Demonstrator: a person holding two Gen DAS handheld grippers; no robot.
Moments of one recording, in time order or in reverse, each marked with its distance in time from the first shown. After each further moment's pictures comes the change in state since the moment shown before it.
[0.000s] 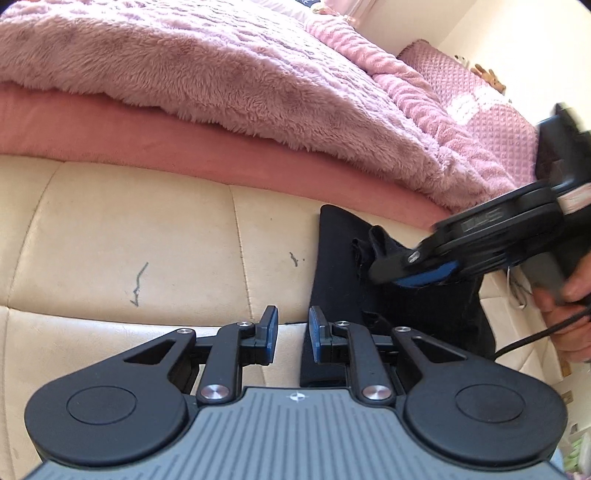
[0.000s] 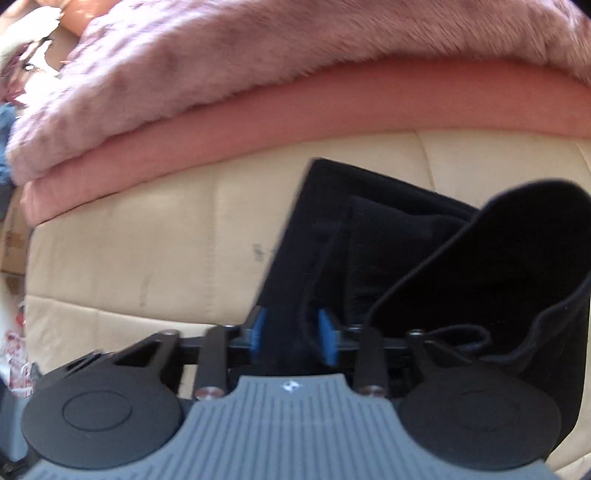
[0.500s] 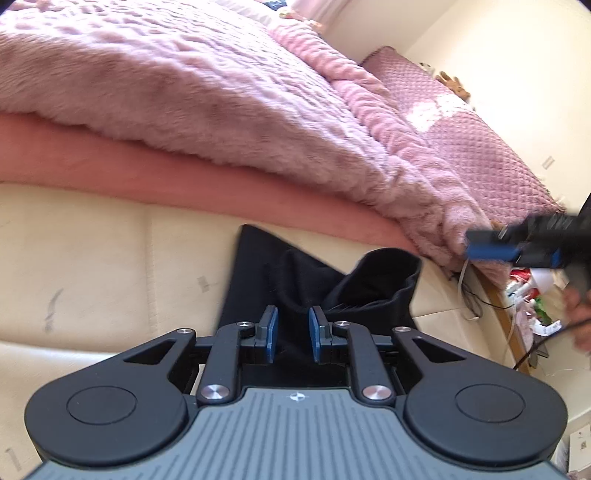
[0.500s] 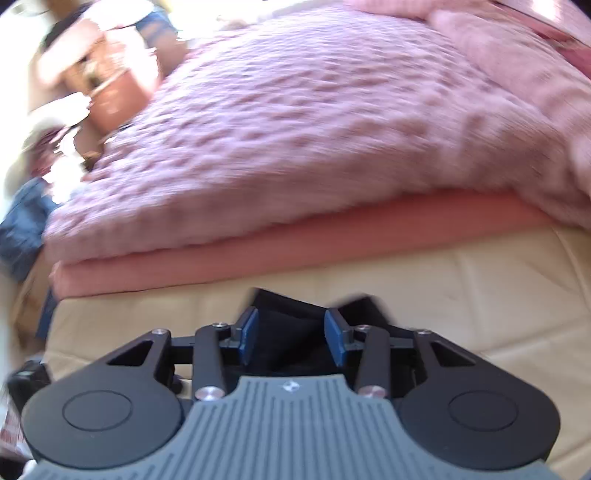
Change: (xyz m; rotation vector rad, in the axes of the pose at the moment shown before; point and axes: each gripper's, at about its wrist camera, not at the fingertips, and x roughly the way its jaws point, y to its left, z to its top) left arm 0.013 -0.054 0.022 0.013 -0.011 -0.138; right arm -0.149 -0.105 -0.023 0.083 -0.337 -0.052
